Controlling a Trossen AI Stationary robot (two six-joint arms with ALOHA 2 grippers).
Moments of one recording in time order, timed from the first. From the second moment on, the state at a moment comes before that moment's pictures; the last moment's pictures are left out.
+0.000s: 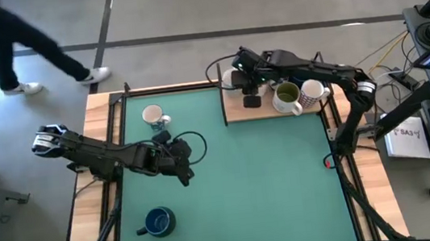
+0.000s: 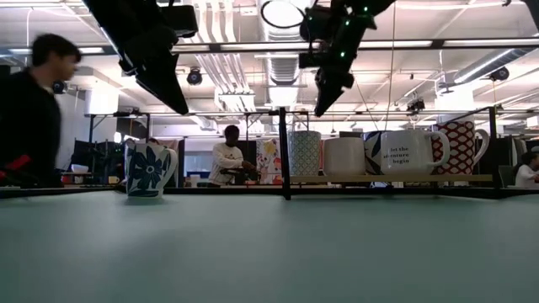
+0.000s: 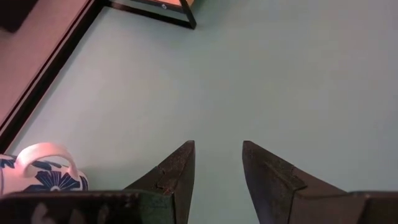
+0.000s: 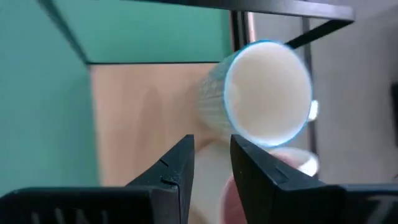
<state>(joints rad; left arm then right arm) -0.25 1.37 0.97 -0.71 -0.59 -0.53 -0.50 1.74 1.63 -0.92 0.10 -0.52</state>
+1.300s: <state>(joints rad) -0.62 1.37 1.11 -1.19 -0.09 -1.43 0.29 1.40 1.13 -0.92 0.06 0.35</state>
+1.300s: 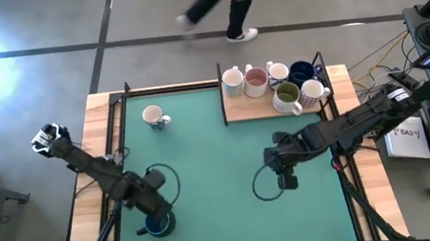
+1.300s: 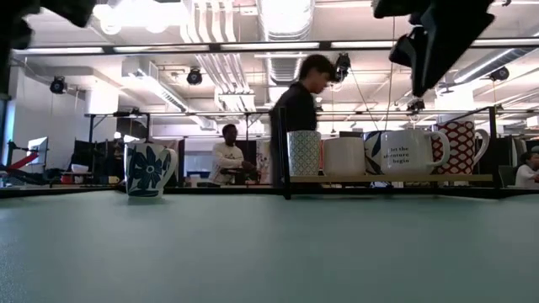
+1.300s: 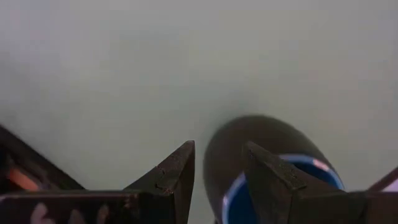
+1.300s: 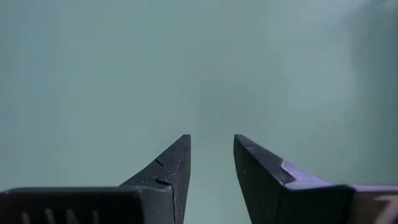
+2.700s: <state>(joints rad) -0.43 1.54 1.14 -1.01 -0.10 -1.20 0.40 1.38 1.06 -0.83 0.08 0.63</state>
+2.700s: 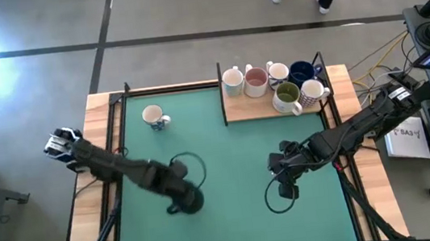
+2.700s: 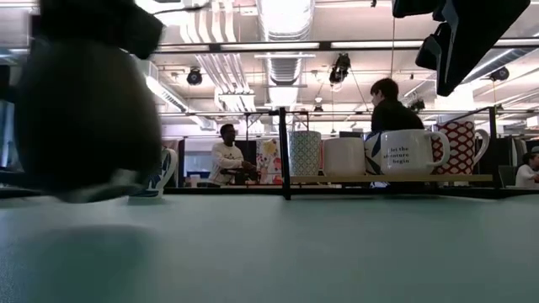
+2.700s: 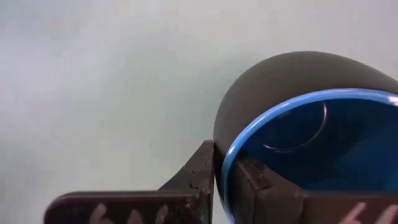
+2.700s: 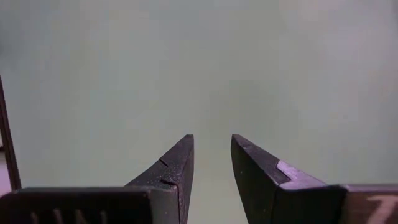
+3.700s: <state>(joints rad) -0.06 1.90 1.54 -0.99 -0.24 -0.43 0.36 1.39 1.06 -0.48 0.08 0.08</state>
